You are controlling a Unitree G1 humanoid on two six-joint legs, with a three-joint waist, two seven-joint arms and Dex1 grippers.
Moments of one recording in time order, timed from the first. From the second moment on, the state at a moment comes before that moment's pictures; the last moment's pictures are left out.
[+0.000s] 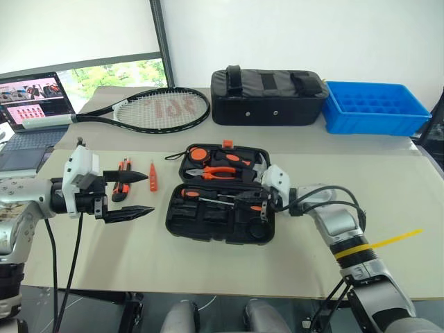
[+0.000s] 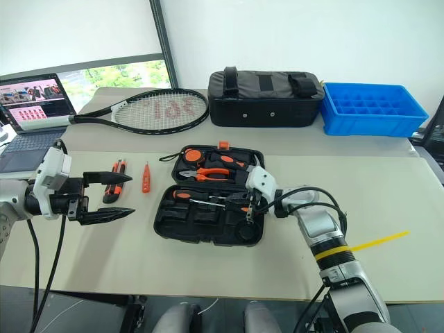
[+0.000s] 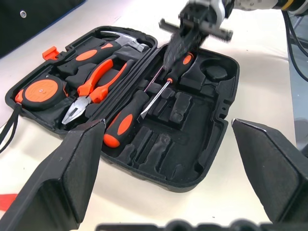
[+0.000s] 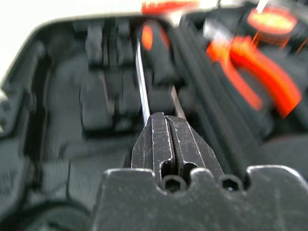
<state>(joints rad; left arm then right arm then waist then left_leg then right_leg) -0.24 0.96 0.25 -0.11 -0.59 0.43 -1.35 -0.56 -0.44 0.24 0.28 0.14 0.14 1.07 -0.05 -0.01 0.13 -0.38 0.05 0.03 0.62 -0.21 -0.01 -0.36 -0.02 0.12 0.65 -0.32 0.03</state>
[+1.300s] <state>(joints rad) -0.53 0.37 0.14 0.04 -0.19 0.77 -0.17 -0.43 -0.80 -0.14 0.02 0.48 0.34 1.26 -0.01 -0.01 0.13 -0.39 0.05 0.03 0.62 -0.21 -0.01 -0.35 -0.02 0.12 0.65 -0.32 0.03</state>
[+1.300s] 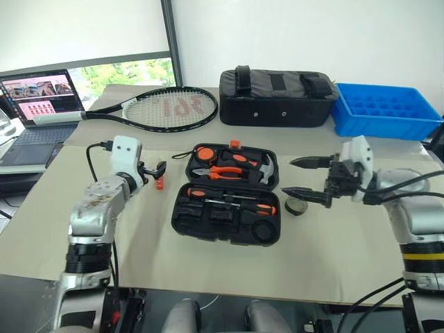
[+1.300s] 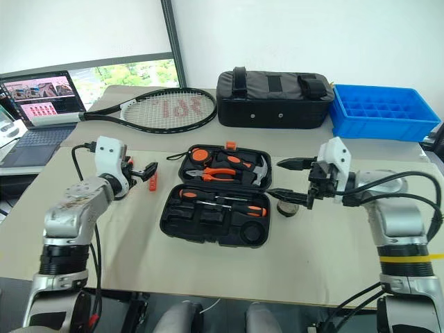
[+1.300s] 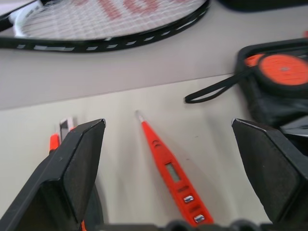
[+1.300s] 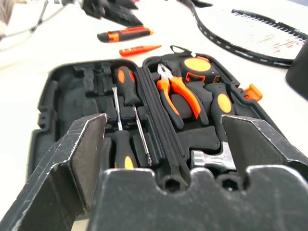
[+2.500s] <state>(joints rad) -0.59 0.28 0.17 0.26 -0.18 0.49 -0.20 -0.31 -0.88 -0.31 0.01 0.65 0.31 1.35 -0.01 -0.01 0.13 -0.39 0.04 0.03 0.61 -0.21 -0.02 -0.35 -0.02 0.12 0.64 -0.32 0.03</state>
